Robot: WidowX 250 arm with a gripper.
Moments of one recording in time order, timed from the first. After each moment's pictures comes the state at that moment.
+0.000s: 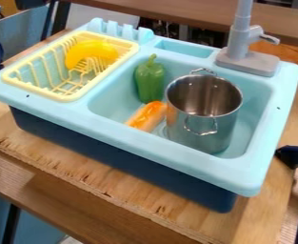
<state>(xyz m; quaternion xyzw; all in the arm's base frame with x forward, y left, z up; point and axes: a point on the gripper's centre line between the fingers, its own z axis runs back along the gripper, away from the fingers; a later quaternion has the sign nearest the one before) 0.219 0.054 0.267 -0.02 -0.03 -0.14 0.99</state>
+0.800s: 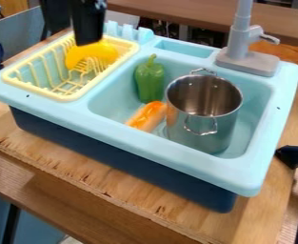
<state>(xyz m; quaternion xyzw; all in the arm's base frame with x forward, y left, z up) 0.261 0.035 0.224 0.00 -0.02 -0.15 0.99</state>
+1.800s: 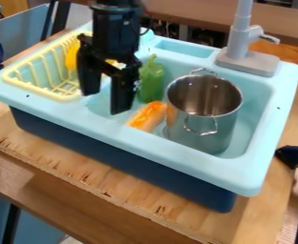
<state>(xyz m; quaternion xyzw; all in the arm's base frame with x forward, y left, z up) 0.282 0.026 0.140 0.03 0.04 -0.12 0.99</state>
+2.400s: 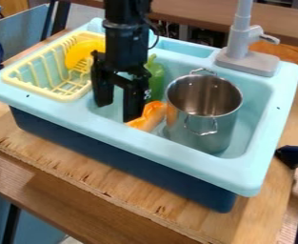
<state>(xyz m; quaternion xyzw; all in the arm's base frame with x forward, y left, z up) 0.306 0.032 0.115 0.01 0.04 -0.11 0.99</state>
